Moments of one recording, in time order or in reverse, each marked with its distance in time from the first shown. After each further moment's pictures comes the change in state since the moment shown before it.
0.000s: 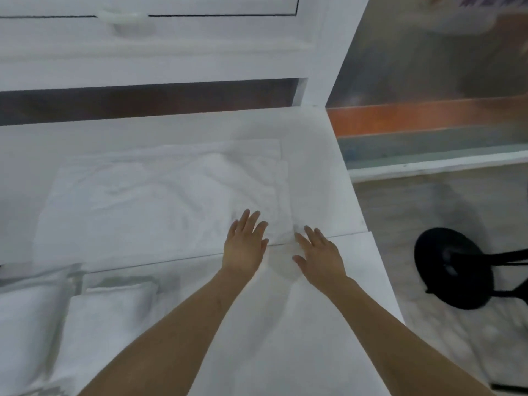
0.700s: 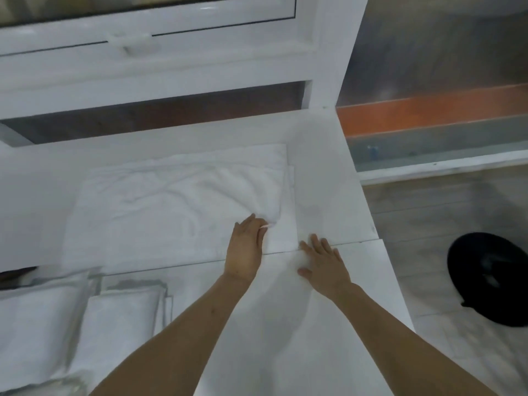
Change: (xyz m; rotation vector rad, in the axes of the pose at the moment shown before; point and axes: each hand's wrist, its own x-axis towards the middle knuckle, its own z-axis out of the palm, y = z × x) left_hand 0.007 0.036 -0.034 -0.363 0.246 -0.177; right_hand 0.023 0.033 0.022 0.125 -0.196 -0.012
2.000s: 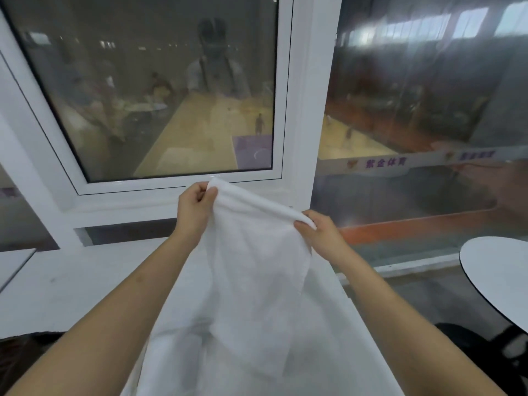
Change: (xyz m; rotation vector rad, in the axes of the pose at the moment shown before) left_hand -0.053 0.145 -0.402 -0.726 0.317 0.082; right_hand -0.285 -0.202 -0.277 0.773 0.639 -0.368
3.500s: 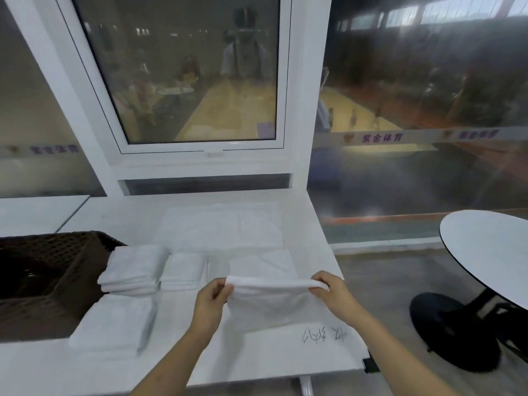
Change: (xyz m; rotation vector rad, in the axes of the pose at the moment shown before) left_hand -0.434 -0.075 0.006 0.023 -0.061 -0.325; right_hand -0.320 0.158 -0.052 -0.153 -0.235 0.167
